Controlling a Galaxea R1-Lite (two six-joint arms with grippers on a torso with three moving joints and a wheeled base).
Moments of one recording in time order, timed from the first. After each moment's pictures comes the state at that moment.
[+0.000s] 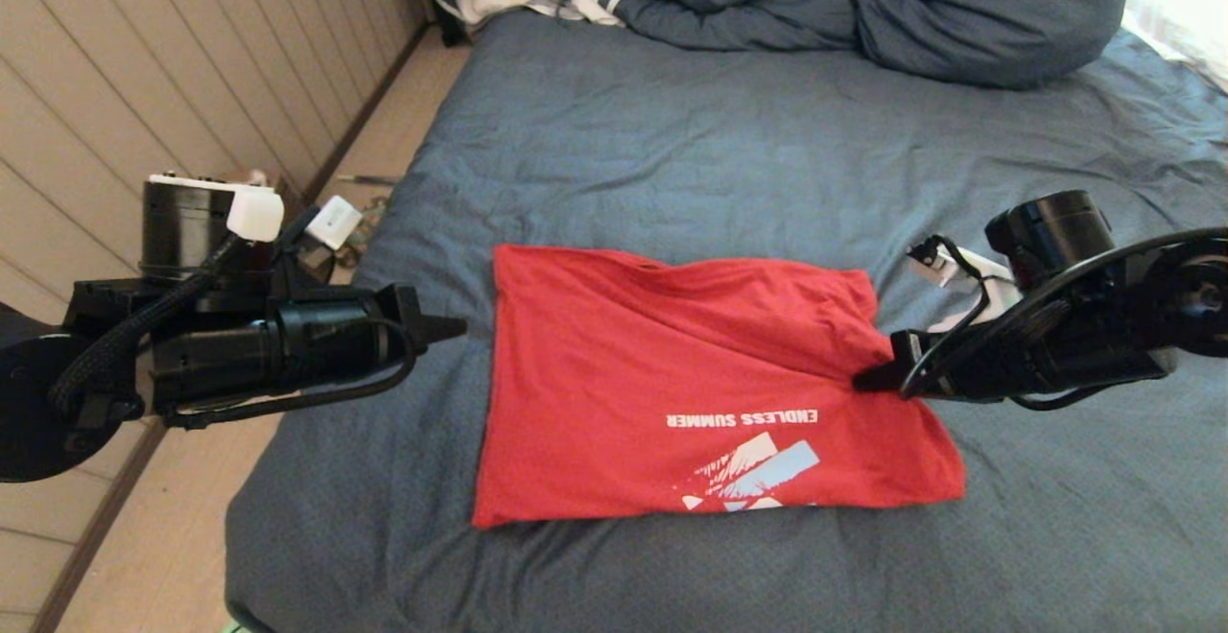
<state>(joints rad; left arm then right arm) -0.37 1.60 -0.89 -0.31 -0.32 -0.49 0.10 1.69 -1.14 0.26 0.34 0.11</state>
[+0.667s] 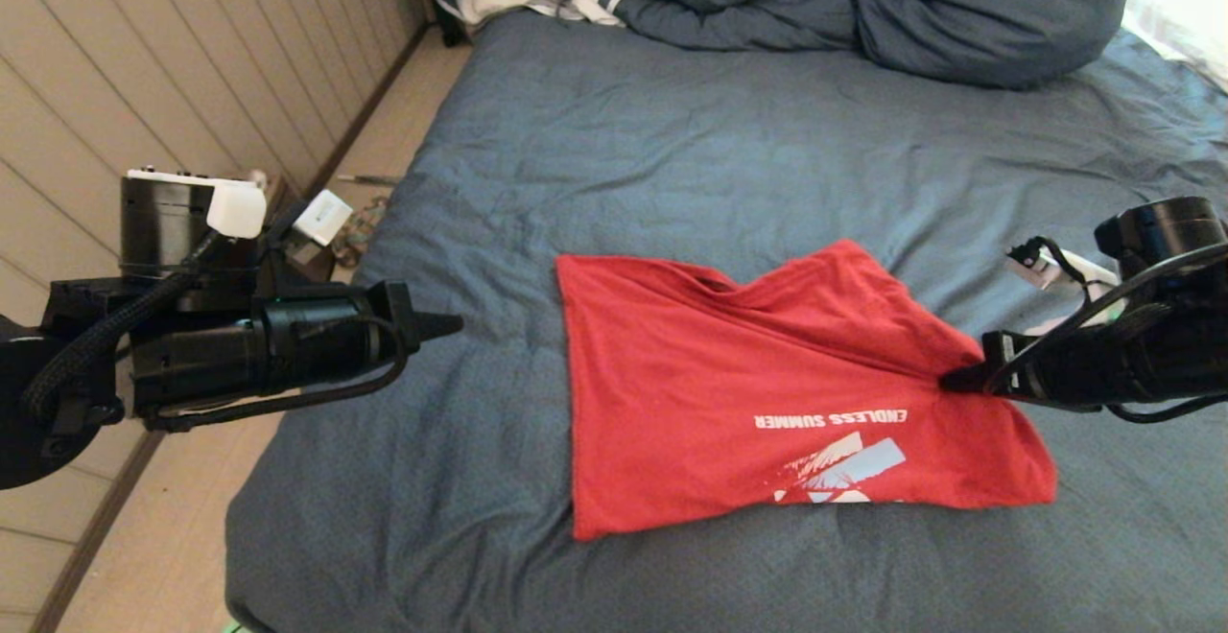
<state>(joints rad) -0.37 1.57 -0.88 -0.31 -0.32 -0.49 -0.12 1.63 -1.08 0.27 0.35 0.04</state>
